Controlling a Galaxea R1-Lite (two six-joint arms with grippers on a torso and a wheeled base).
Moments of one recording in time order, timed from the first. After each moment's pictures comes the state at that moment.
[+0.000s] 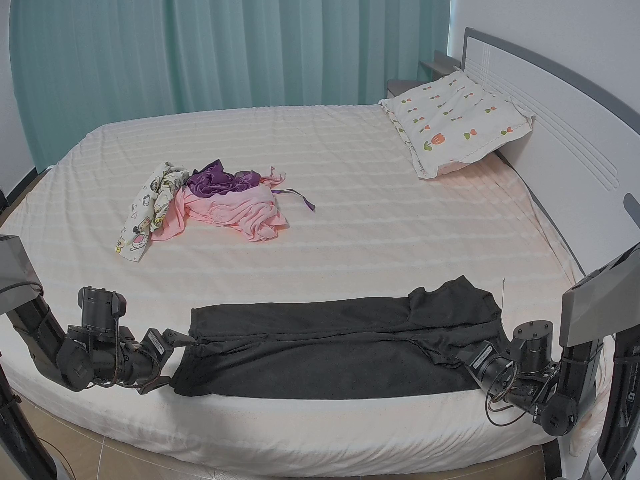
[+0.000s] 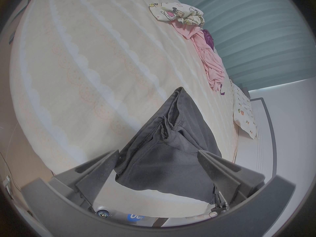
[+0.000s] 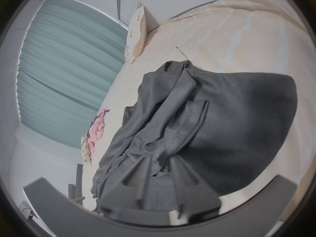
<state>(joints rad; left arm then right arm) -0.02 1.95 -0.42 -0.70 -0.32 -0.93 0.38 2.25 -0.16 -1.55 -0.11 1.06</state>
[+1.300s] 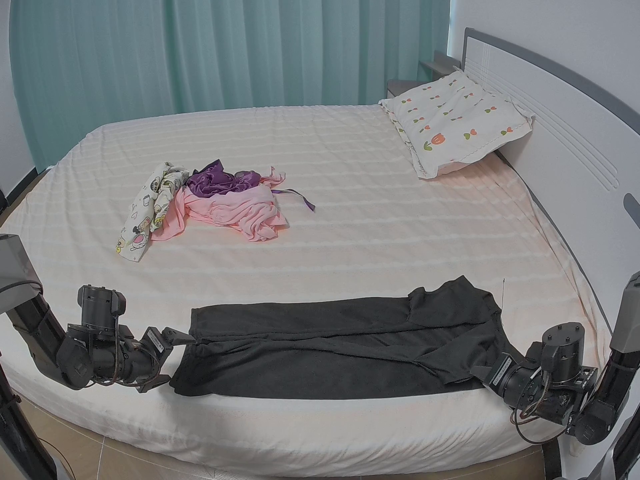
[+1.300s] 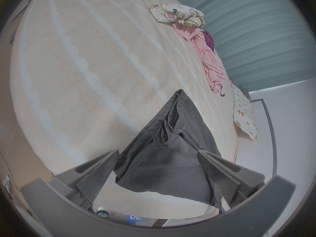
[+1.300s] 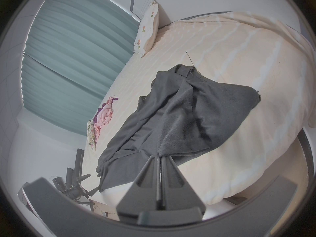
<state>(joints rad) -0.02 1.95 -0.42 -0.69 -0.31 -0.93 0.43 1.96 -0.02 -1.37 -0.08 0.99</state>
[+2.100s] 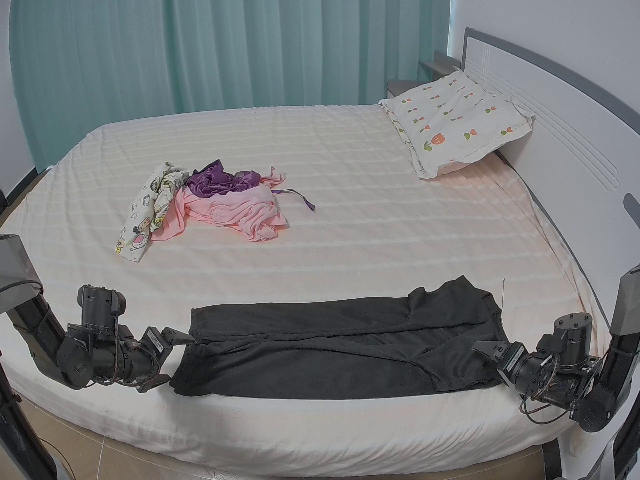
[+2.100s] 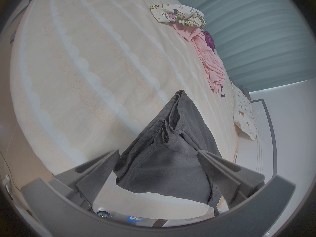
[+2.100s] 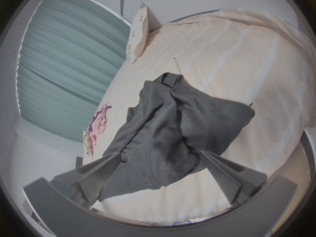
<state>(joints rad) -0.02 1.95 -0.43 -0.69 -0.31 -0.93 0.27 2.01 -0.03 -1.40 0.02 0.96</state>
